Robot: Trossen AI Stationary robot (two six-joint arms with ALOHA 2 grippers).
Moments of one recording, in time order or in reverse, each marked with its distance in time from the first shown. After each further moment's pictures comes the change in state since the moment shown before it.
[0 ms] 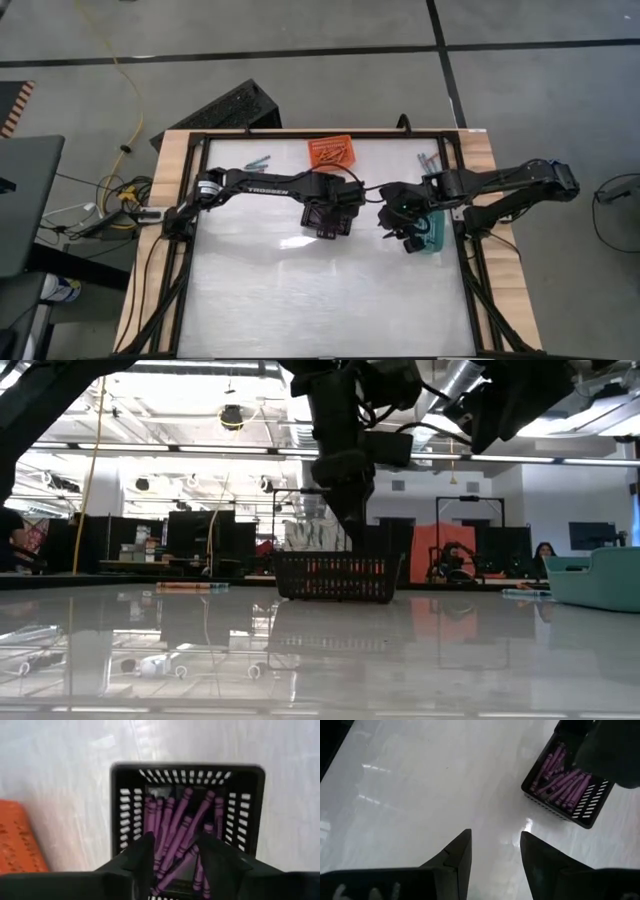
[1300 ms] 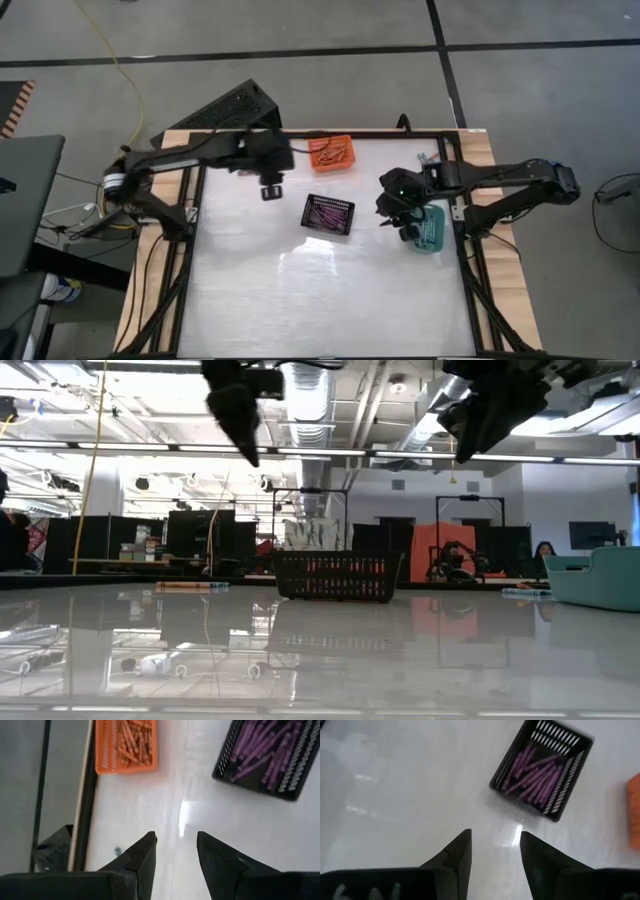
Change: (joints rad) left arm 0.221 -0.733 -0.549 0.009 -0.111 -0.022; right arm -0.113 0.000 0.001 0.017 0.000 -0.050
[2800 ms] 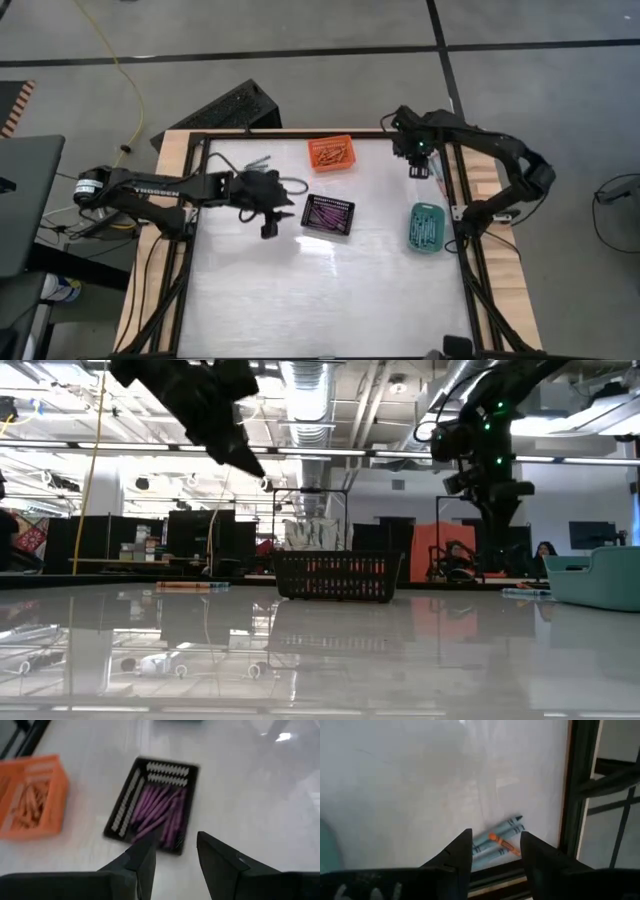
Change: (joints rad) left arm -0.217 -0.230 -0.546 0.701 0.192 -0.202; right arm -0.760 0.265 0.055 -0.245 0.379 -0.407
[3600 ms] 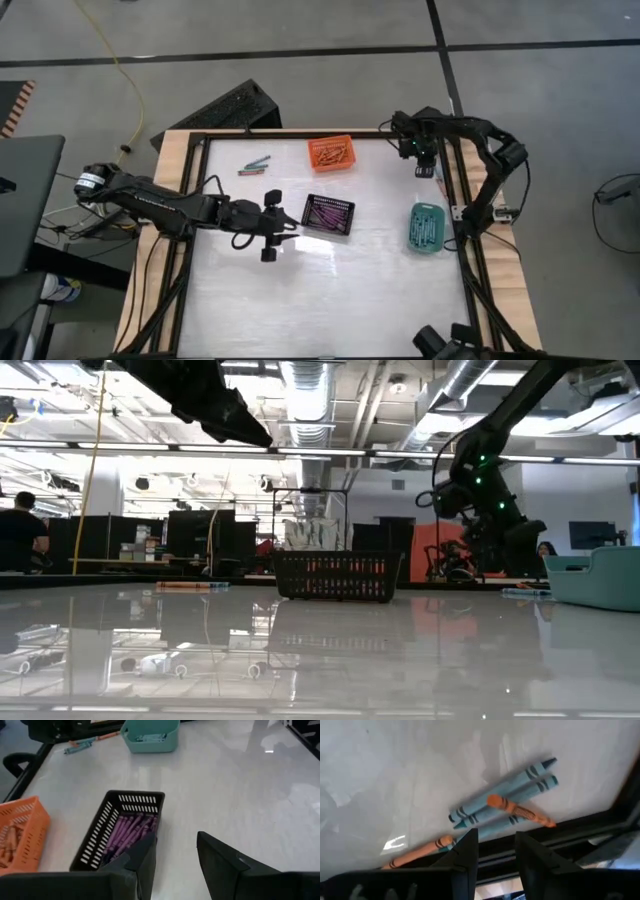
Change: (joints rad) left arm -0.236 0.000 -0.089 0.239 -0.174 0.002; right arm -0.134 0.289 -0.001 -0.074 0.152 0.042
